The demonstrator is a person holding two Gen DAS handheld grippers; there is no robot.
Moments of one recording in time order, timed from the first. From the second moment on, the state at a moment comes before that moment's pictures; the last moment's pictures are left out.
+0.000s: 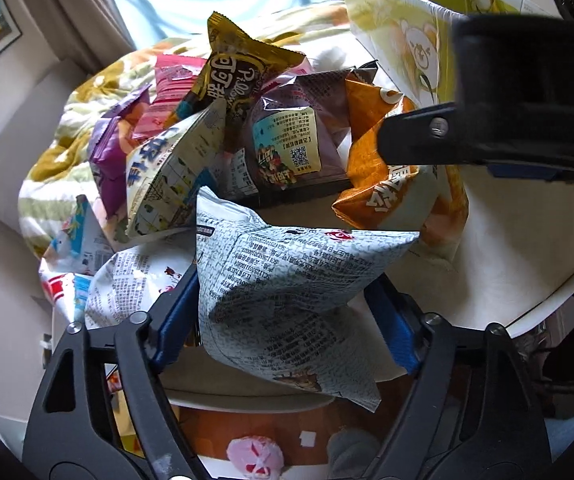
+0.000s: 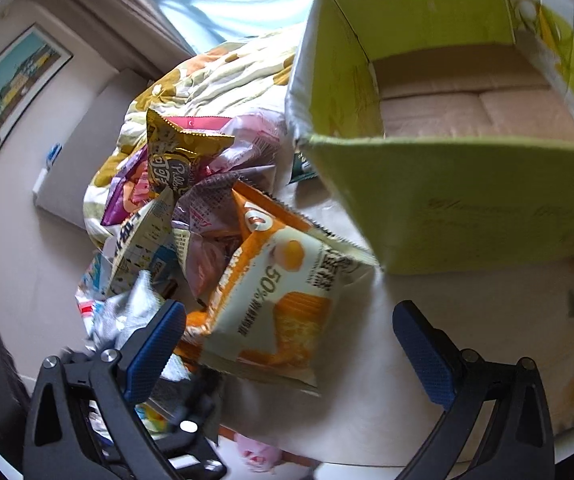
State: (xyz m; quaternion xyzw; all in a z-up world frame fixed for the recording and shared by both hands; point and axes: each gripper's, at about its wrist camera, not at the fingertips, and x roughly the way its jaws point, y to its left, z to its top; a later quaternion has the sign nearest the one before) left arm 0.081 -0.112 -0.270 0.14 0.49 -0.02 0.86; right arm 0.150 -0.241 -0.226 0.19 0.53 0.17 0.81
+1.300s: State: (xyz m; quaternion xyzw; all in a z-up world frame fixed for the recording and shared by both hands) left arm 0.065 -0.105 -0.201 0.11 0.45 -0.10 0.88; right arm 0.133 -0.269 -0.166 0.27 0.49 0.18 0.81
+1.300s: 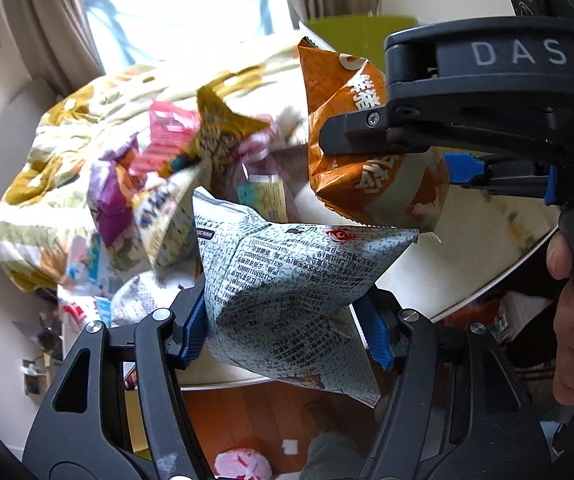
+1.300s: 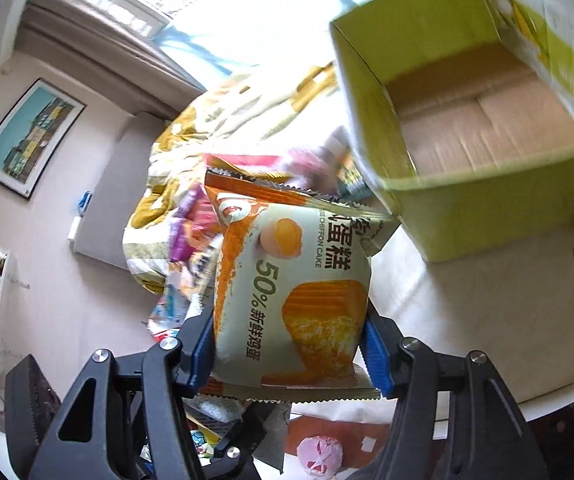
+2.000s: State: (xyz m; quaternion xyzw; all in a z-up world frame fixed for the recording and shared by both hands) left arm 0.149 -0.182 -0.088 0.04 0.36 -0.08 0.93; right arm 0.183 -0.349 -0.070 0.15 0.42 0.19 0.87
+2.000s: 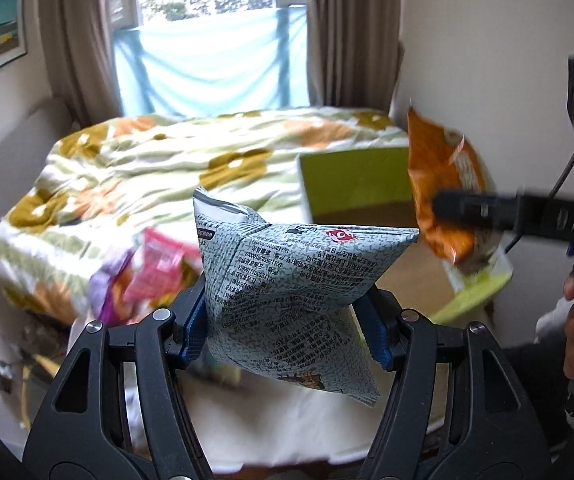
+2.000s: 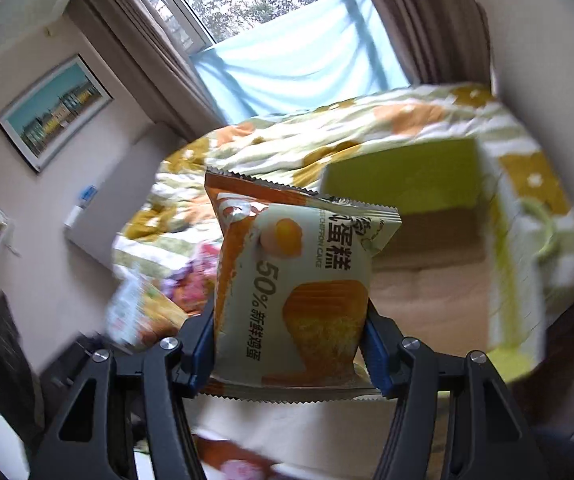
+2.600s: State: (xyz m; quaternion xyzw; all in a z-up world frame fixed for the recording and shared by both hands) left arm 0.380 -0.310 -0.141 0.07 0.47 -0.21 0.85; right arm 0.288 -0.433 -0.091 0.09 0.45 0.06 0.88
